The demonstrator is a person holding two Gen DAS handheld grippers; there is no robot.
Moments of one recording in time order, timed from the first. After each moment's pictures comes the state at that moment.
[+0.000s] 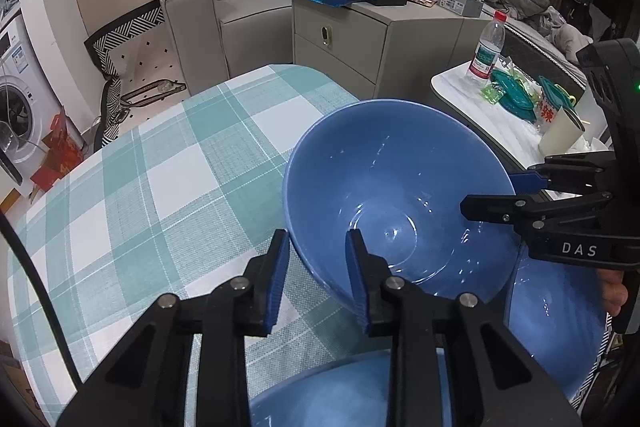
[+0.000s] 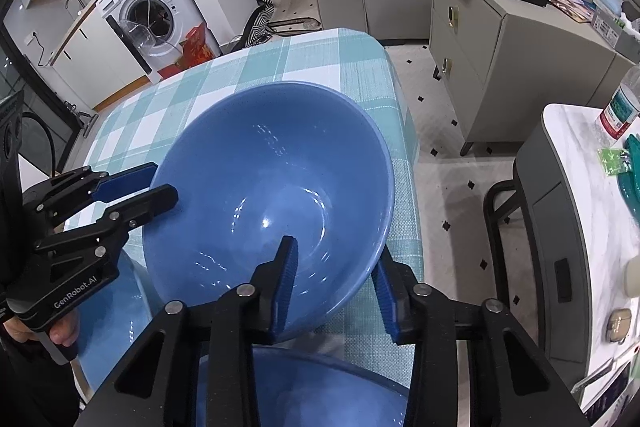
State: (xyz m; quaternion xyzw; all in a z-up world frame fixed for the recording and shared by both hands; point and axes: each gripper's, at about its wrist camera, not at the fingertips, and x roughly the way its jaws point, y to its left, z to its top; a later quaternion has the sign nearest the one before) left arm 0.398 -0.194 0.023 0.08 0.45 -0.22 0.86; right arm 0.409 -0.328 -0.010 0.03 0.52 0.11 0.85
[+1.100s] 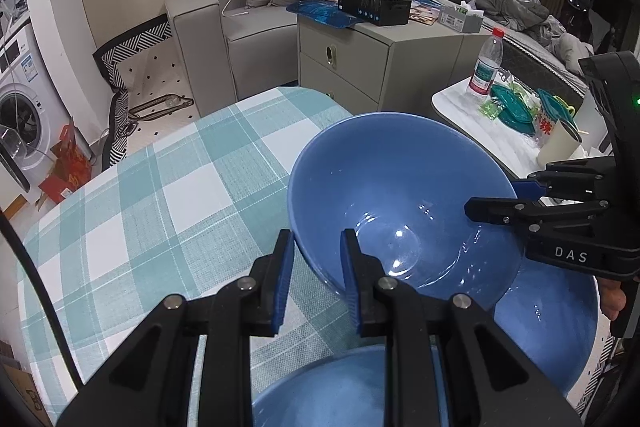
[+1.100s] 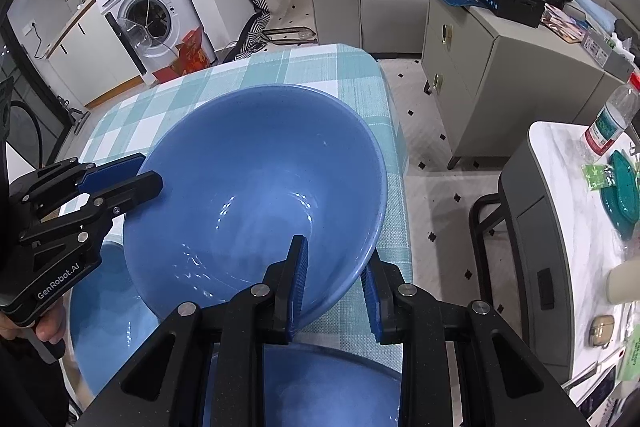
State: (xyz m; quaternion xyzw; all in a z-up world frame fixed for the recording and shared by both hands) left arm 0.389 -0.188 0.046 0.08 0.42 -0.21 0.88; right arm 0.394 -0.322 0.011 0.00 0.50 0.09 0.86
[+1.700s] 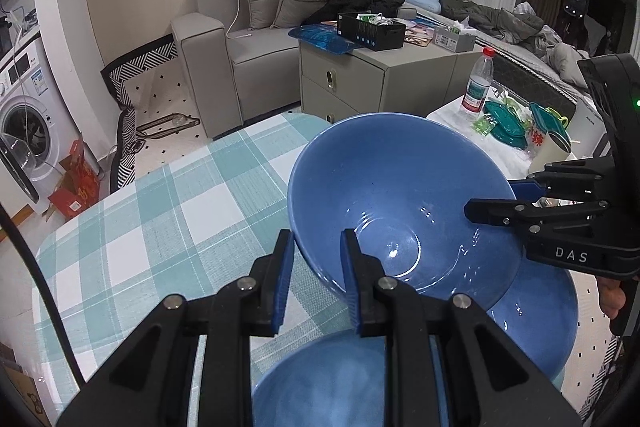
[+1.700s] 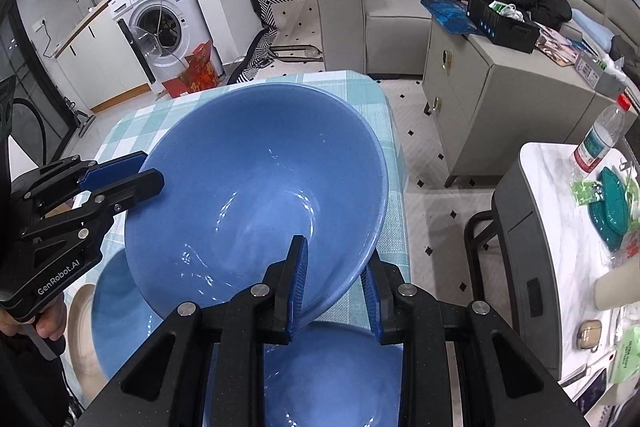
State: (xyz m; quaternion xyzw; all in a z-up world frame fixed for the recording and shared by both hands) left arm 0.365 -0.178 0.081 0.08 0.39 -0.21 0.89; right arm 0.368 -0.313 0.047 -0.01 0.47 0.10 0.88
